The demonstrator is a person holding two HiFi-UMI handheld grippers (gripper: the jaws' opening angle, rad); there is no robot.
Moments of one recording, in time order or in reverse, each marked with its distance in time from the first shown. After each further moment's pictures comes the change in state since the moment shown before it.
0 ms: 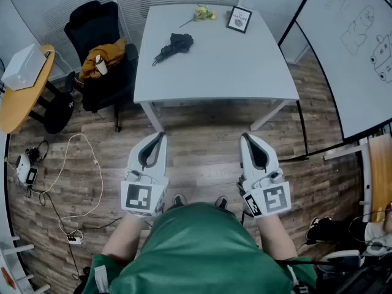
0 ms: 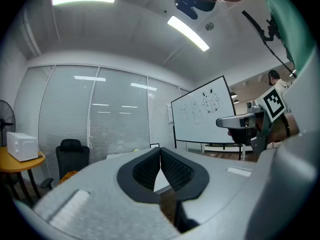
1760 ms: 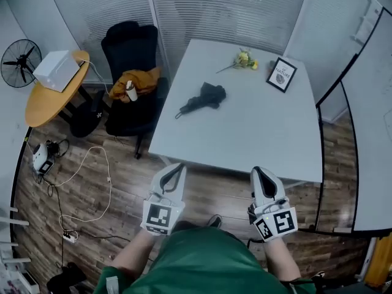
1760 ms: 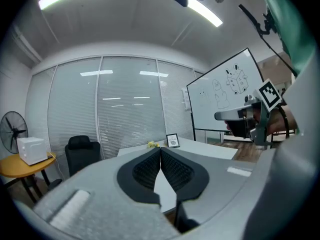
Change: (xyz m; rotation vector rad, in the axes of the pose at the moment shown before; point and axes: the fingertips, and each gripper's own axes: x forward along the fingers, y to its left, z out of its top) left arm 0.209 0.054 -0.038 0.041 0.160 0.173; right arm 0.201 -0.160 -0.057 0.189 0.053 0.228
